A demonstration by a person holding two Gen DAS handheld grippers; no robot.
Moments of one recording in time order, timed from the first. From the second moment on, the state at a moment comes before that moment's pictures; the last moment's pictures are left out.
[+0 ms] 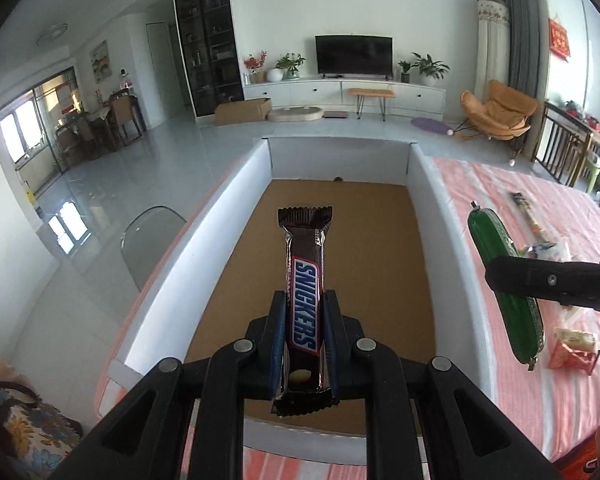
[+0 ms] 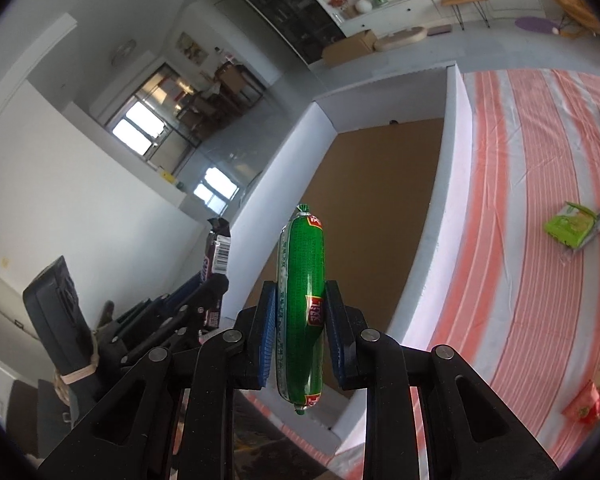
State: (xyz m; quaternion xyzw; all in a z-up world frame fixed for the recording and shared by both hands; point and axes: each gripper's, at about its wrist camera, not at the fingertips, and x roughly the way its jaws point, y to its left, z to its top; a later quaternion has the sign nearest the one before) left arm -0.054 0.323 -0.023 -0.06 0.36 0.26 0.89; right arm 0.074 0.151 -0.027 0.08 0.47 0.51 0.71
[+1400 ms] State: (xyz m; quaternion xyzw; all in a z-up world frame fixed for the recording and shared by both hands) left arm 0.032 0.175 -0.049 0.07 0.33 0.19 0.92; right arm 0.046 -0.198 0.084 -0.41 0.41 -0.07 0.81
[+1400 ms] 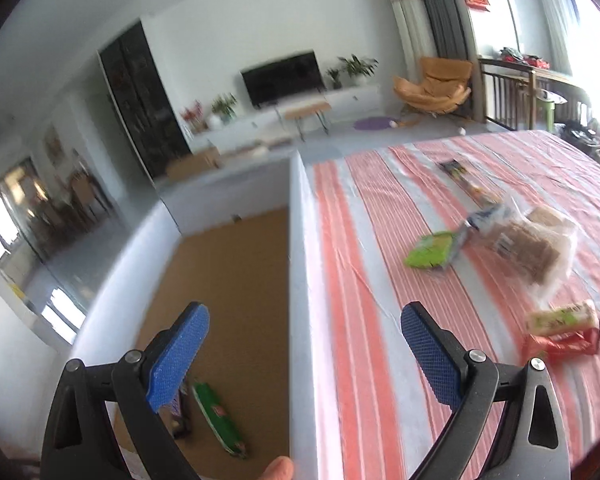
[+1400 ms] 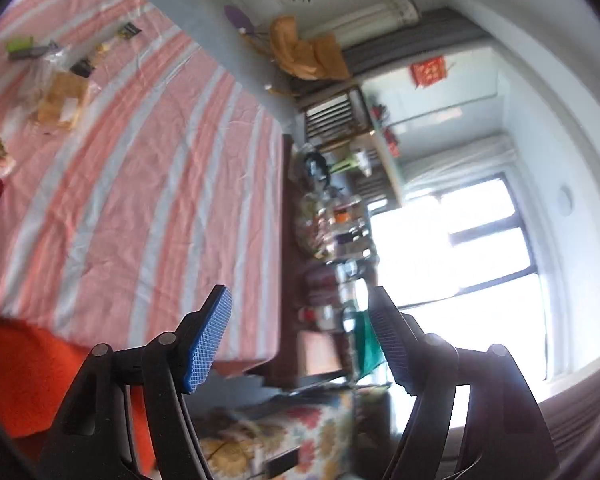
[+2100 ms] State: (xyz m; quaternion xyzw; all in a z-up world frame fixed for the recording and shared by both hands) left arm 0.038 0.145 -0.070 0.13 0.36 0.19 0.90; right arm 0.050 -0.150 -0.117 0.00 0.43 0.17 0.89
